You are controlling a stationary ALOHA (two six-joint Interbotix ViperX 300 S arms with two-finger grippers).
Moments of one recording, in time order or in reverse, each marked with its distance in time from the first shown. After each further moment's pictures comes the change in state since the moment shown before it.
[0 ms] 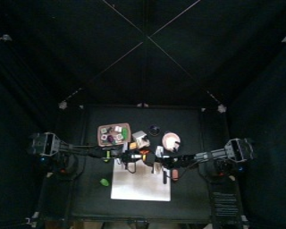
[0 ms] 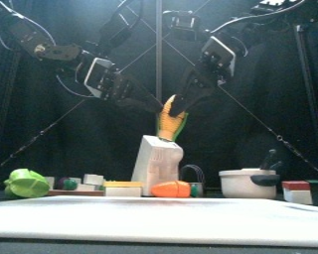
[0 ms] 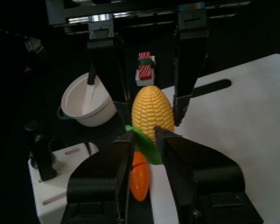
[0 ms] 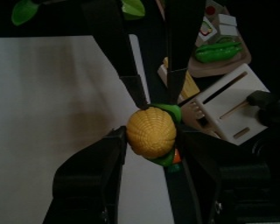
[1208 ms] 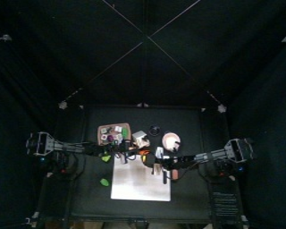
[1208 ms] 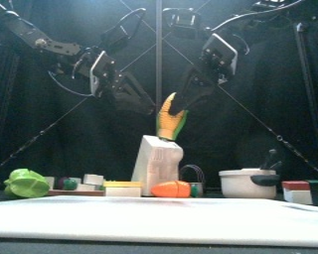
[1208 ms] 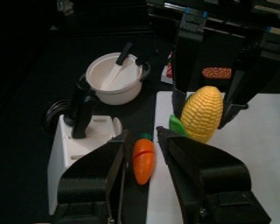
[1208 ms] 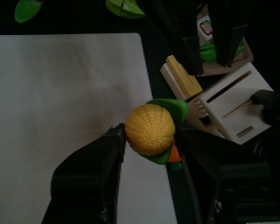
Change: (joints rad) left arm 0.009 -0.074 0.000 -0.245 0.086 -0.048; right arm 0.006 0.005 -0.003 0.006 0.028 -0.003
